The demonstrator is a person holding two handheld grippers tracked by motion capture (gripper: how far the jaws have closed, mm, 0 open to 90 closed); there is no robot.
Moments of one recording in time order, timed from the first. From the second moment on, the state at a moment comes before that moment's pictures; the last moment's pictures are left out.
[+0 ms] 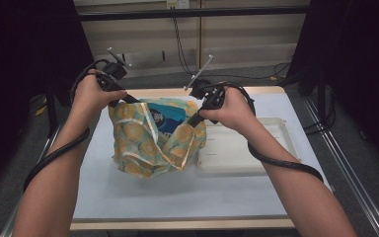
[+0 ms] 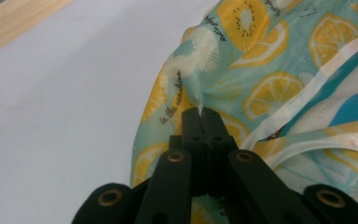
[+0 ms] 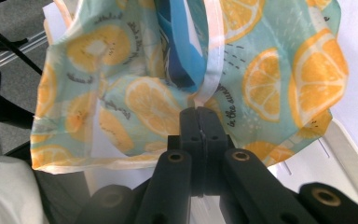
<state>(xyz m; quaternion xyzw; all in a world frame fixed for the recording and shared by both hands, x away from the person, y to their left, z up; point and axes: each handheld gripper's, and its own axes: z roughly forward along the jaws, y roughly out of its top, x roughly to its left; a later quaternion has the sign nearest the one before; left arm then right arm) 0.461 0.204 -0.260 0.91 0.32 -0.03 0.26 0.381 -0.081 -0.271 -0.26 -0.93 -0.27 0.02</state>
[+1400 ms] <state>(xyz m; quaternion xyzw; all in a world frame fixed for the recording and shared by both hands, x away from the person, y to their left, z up) 0.458 0.210 -0.261 0.90 0.33 -0.02 0.28 0.380 -0.078 -0.270 -0.27 -0.93 -0.24 0.03</state>
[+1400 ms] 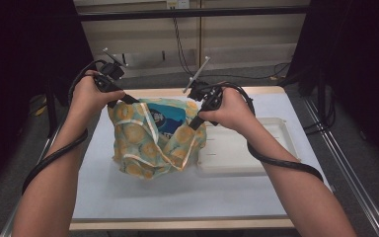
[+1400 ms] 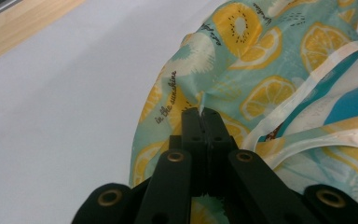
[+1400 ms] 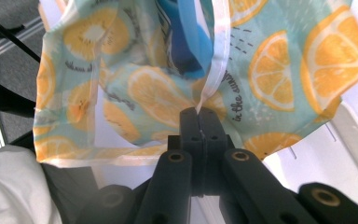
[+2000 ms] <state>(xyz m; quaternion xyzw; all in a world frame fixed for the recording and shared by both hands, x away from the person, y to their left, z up) 0.463 0.215 -0.261 0.89 0.33 -0.03 0.29 0.396 -0.085 -0.206 -0.30 -0.90 -0.31 0.02</state>
